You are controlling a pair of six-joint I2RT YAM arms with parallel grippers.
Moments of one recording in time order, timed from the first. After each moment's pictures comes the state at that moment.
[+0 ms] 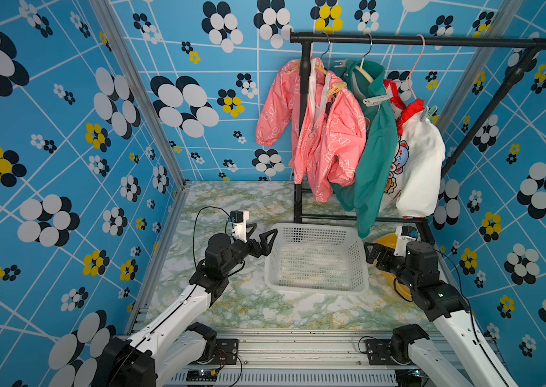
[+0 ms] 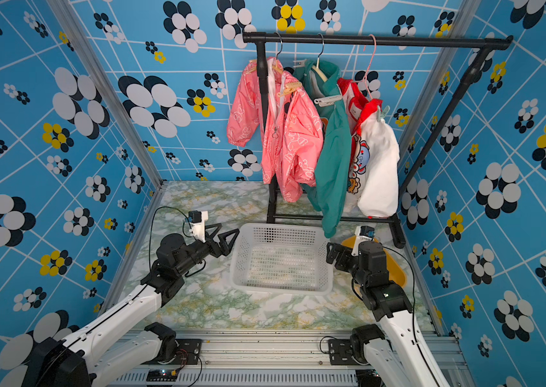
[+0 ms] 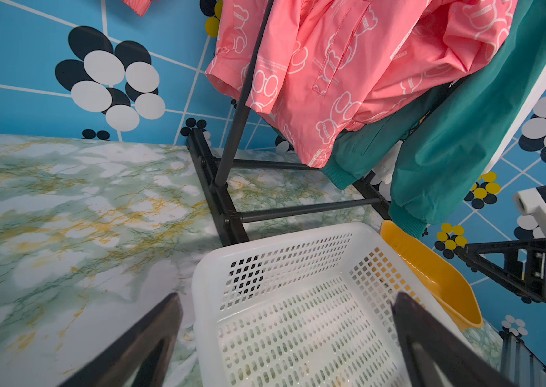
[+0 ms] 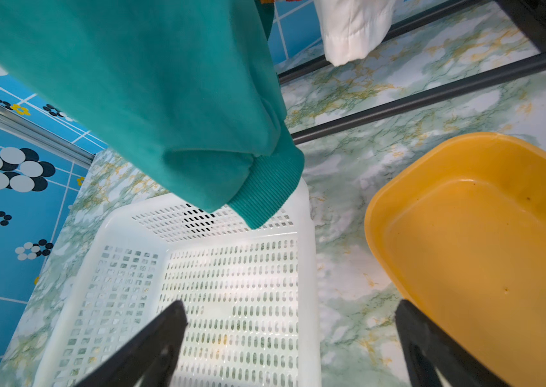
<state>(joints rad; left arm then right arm) -0.40 1.00 0.51 0.38 0.29 -0.41 0.20 0.66 0.61 -0.51 0.00 0.46</state>
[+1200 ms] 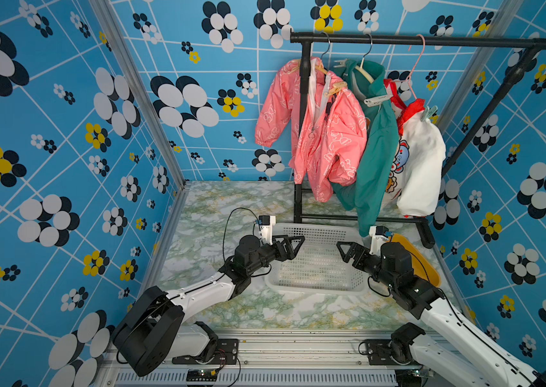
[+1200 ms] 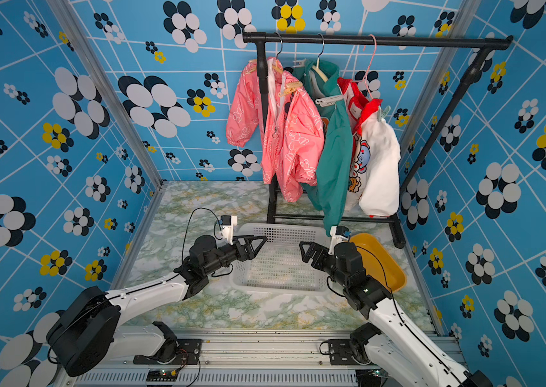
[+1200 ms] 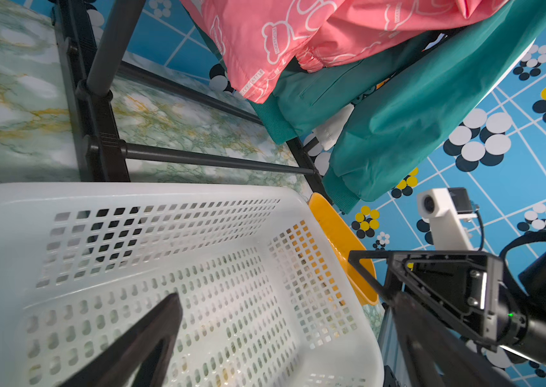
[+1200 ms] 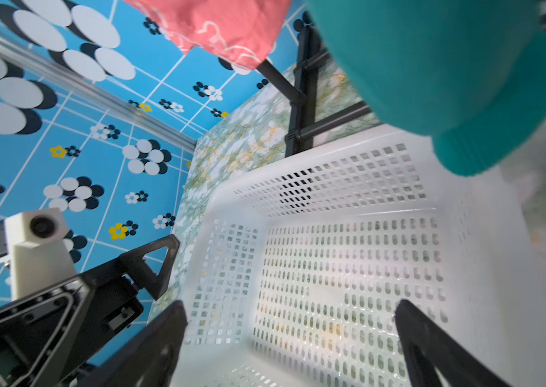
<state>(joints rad) -0.65 1.33 0.54 0.68 0.29 -0.79 0.49 0.80 0.53 -0.21 0.03 0.84</state>
